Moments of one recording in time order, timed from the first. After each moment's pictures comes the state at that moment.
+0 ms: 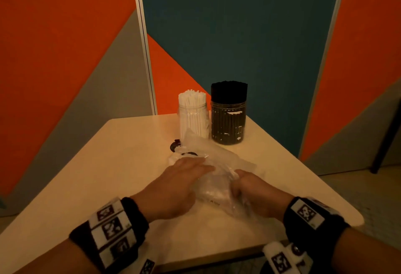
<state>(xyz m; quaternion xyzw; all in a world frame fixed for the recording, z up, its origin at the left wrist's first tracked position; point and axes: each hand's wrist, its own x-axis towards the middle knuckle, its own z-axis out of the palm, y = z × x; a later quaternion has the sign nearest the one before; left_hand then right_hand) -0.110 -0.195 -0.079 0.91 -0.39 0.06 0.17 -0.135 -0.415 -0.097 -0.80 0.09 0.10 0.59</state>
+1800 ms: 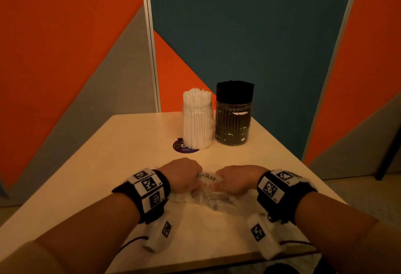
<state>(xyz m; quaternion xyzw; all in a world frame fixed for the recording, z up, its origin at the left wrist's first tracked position) -0.044 -0.217 -0.085 0.95 -0.29 -0.06 0.00 -0.075 -0.396 -0.074 -0.97 -0.10 0.23 0.07</state>
